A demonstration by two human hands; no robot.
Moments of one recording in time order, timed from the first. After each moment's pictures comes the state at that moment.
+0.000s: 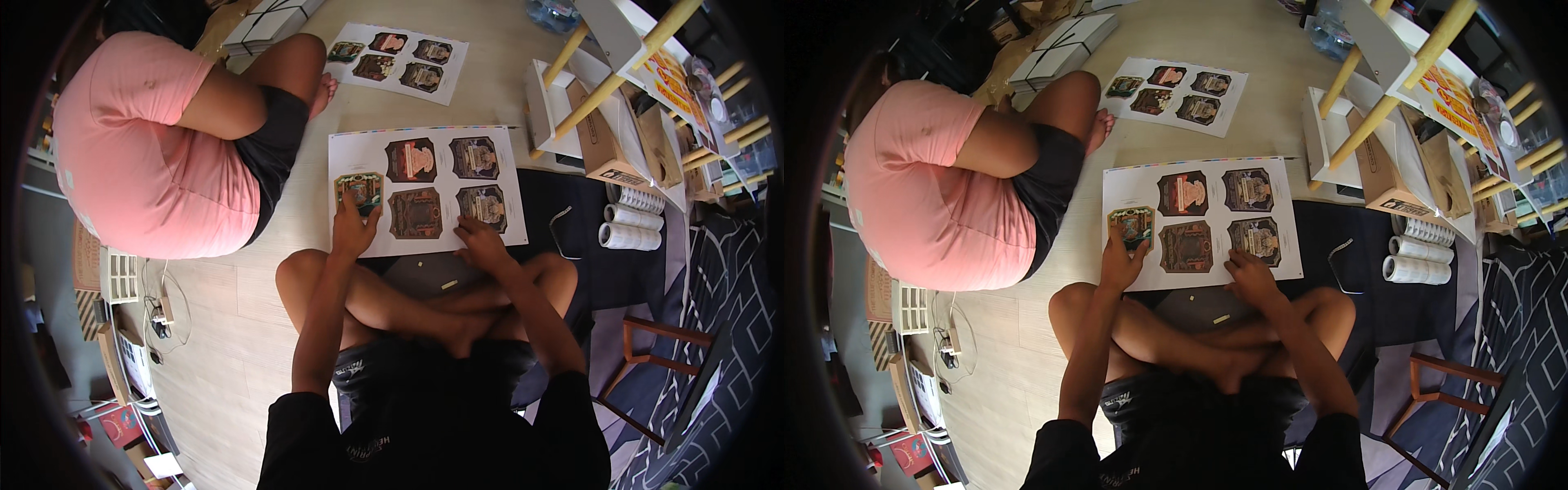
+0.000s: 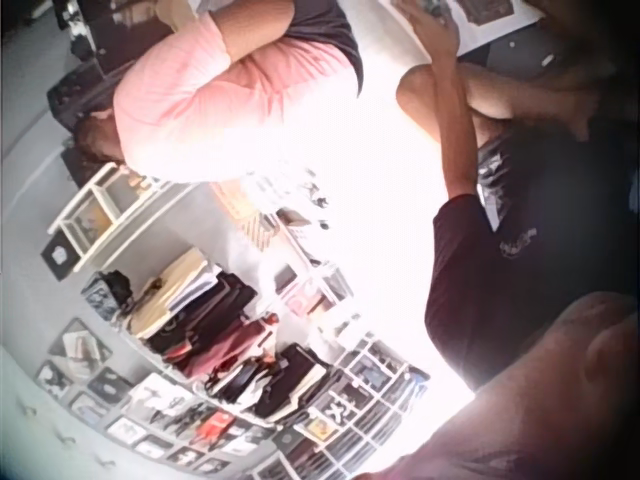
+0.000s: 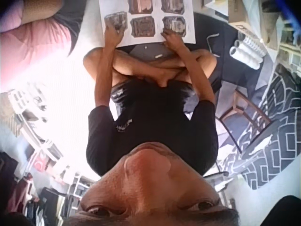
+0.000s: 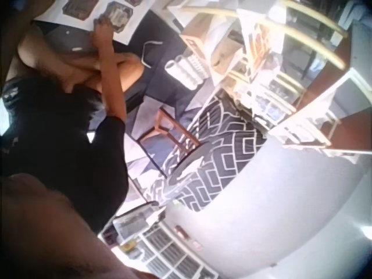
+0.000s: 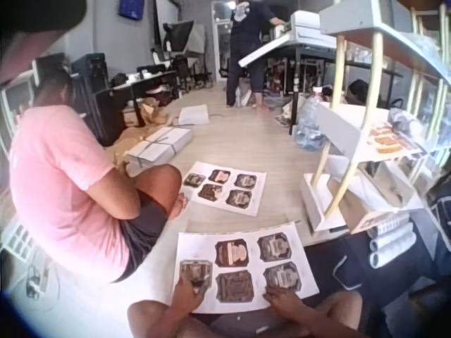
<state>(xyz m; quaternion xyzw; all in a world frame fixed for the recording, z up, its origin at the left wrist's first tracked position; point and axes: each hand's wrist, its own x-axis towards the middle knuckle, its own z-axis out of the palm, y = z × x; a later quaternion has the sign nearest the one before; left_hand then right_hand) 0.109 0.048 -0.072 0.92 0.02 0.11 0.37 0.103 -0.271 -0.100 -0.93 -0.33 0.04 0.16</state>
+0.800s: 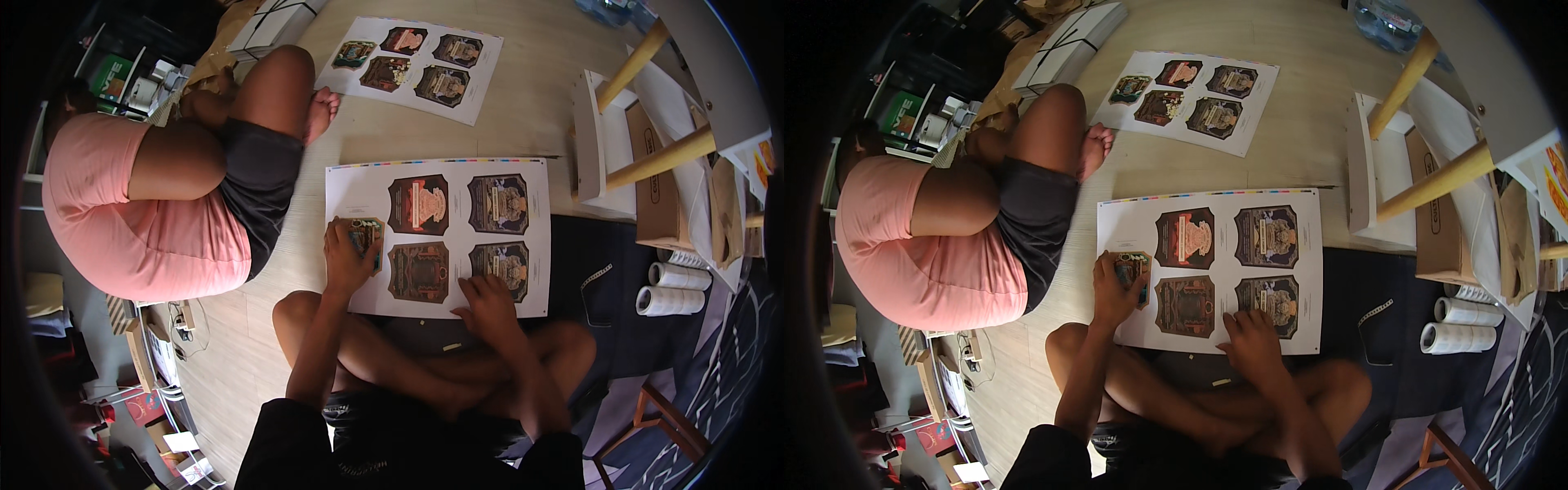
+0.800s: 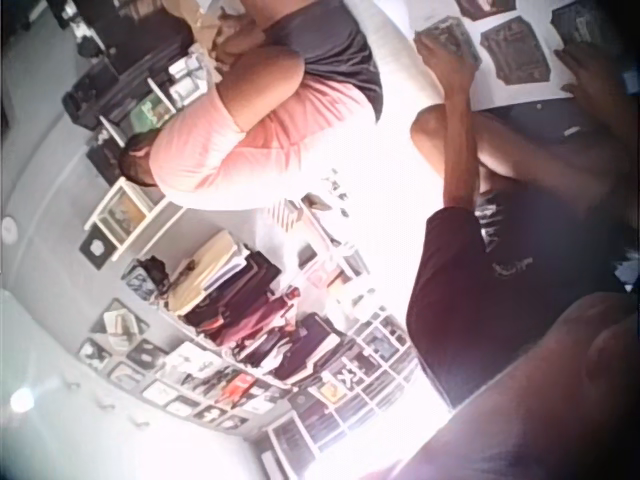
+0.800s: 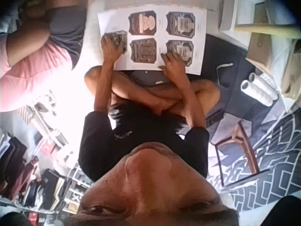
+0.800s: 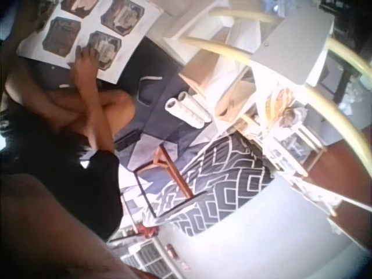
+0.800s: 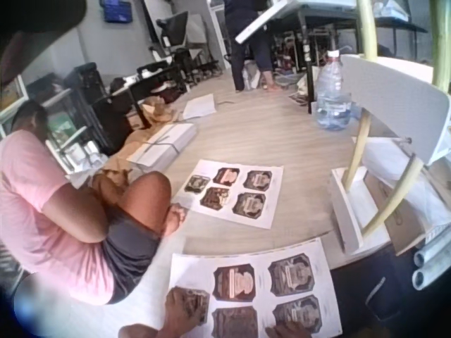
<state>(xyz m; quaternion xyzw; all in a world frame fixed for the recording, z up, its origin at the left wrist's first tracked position) 0.165 0.040 -0.095 0.97 0.08 0.09 0.20 0.133 -0.267 -0.078 -0.92 -0.27 0.08 0.29</state>
